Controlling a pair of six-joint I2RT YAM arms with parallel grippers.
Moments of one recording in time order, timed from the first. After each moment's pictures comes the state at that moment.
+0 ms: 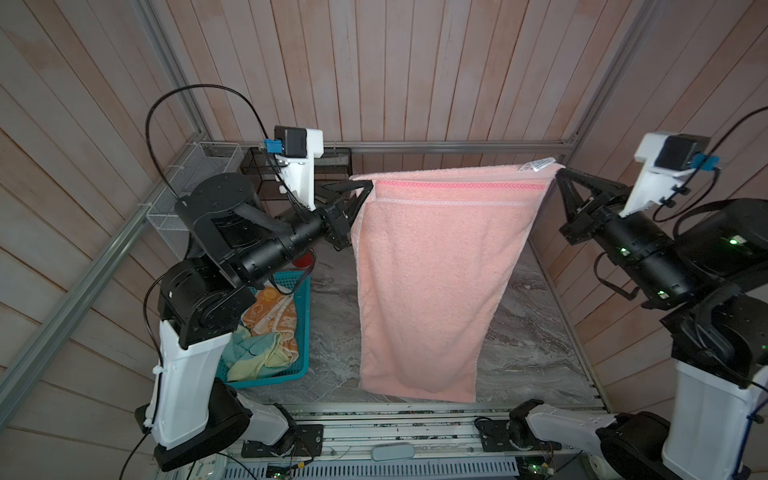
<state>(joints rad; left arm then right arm) -0.70 1.44 2.36 -0.88 0.06 -0.27 0.49 1.22 2.17 -0.81 0.06 0.11</state>
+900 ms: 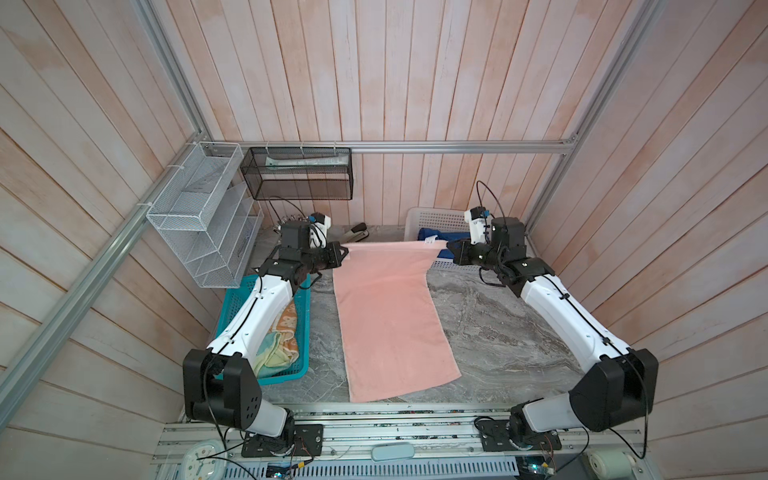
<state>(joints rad) -0.18 1.46 1.22 -0.36 0.48 -0.37 0.30 1.41 1.23 -0.33 -0.32 0.29</state>
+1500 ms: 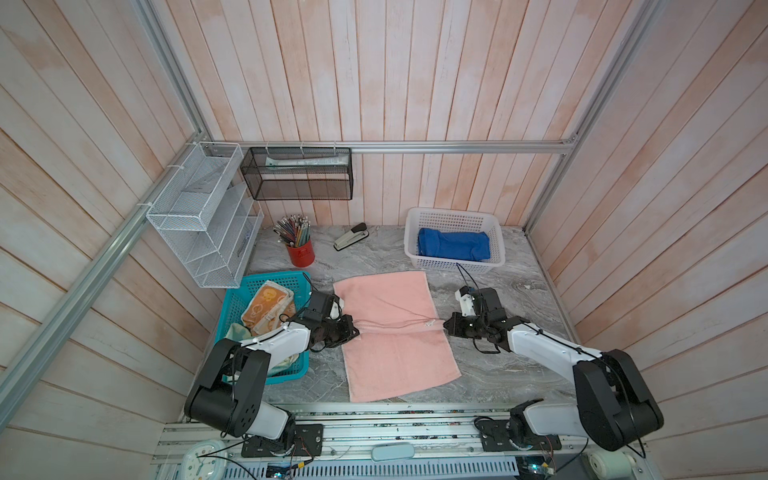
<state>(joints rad) -0.33 1.51 0.64 -0.14 0.49 -0.65 0.36 1.38 0.61 -0.15 -0.32 0.48</state>
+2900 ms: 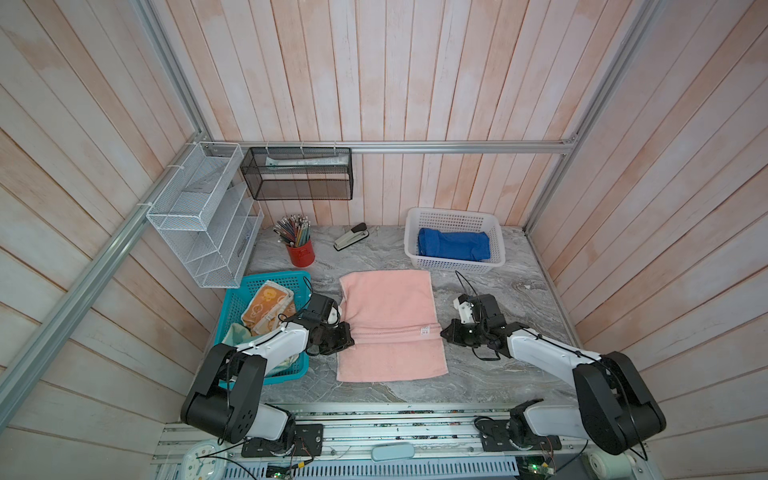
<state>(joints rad) -0.33 1.43 0.67 -0.37 0.46 -0.56 0.38 1.31 0.58 -0.19 -0.38 0.55</state>
